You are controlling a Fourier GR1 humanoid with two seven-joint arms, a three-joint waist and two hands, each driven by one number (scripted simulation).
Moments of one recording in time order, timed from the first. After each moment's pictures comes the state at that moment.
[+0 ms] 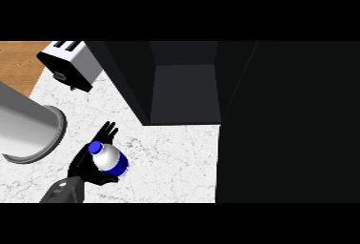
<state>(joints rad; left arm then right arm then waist) -0.37 0.19 0.24 -0.37 0.08 -0.65 -0.60 0.61 -0.06 0.25 -2.17 -0.22 0.23 -0.18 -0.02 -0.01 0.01</state>
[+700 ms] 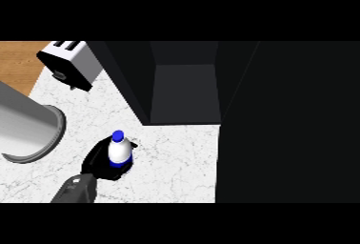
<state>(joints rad) -0.38 0.13 0.18 -0.42 0.08 -0.66 -0.60 0.62 -0.06 0.26 -2.18 -0.22 0.22 -0.19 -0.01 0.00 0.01</state>
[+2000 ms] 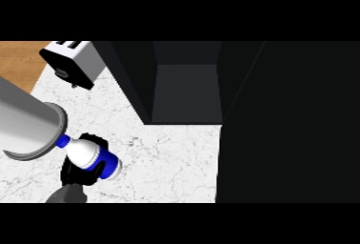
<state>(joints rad) -0.19 0.09 0.31 -0.77 0.42 -0.56 -0.44 0.64 -0.07 0.30 -2.16 -0.19 0.20 -0.21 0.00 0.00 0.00</state>
